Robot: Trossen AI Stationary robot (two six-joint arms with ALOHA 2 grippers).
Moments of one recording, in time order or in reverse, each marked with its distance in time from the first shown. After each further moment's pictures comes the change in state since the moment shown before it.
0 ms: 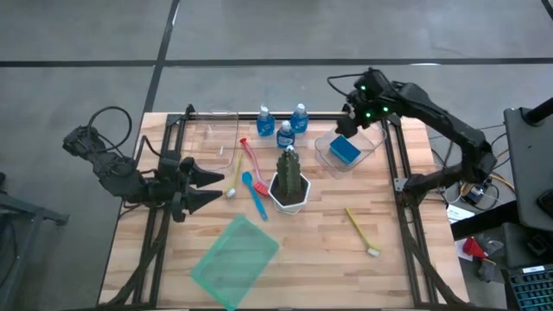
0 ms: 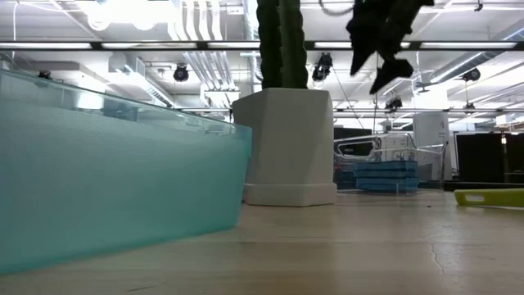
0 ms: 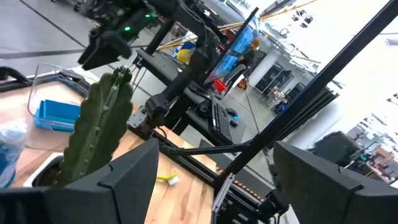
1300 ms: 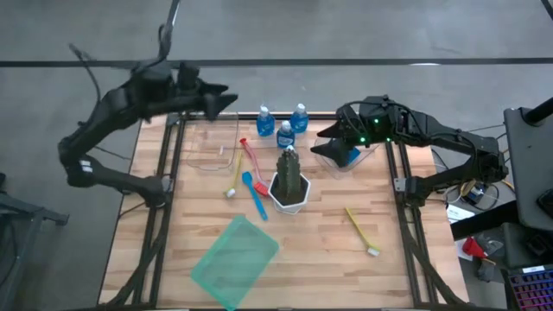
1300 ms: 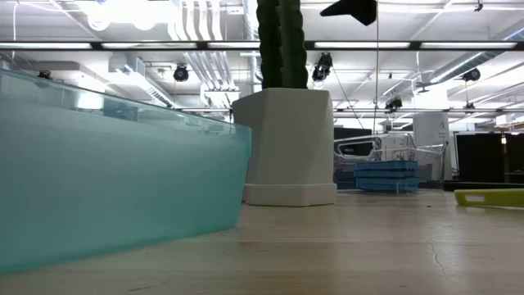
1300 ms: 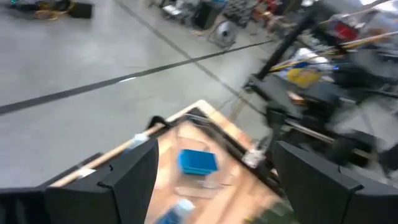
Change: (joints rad) left arm 1.036 0.261 0.543 -0.499 0.679 0.244; right arm 0.498 -0.124 -0.009 0.467 0.121 0.160
